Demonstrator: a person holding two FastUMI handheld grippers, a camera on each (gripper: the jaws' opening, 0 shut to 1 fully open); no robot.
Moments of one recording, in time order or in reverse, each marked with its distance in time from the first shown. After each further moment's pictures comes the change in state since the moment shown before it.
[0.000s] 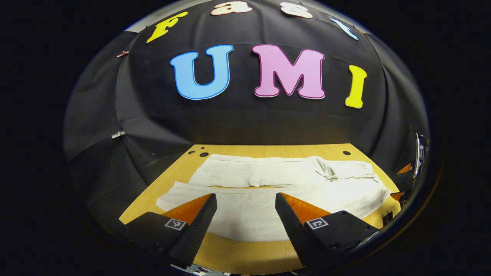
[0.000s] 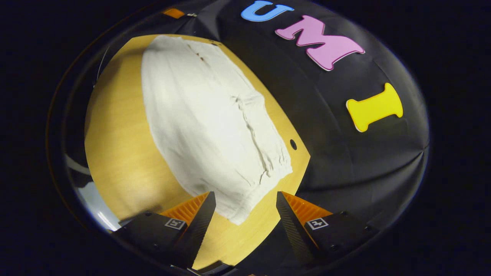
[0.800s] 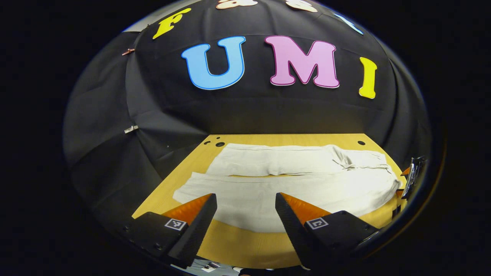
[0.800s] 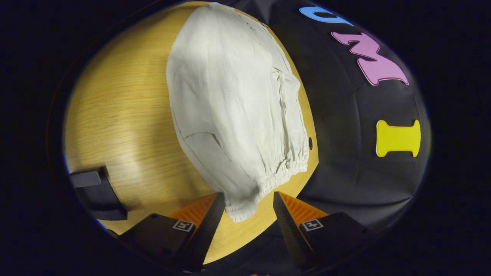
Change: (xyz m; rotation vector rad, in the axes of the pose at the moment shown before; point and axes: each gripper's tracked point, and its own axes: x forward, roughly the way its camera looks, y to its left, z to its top) left arm -0.007 0.045 -0.021 0.010 0.076 0.097; right arm 0.058 0.005 -0.032 -0.315 0.086 -0.011
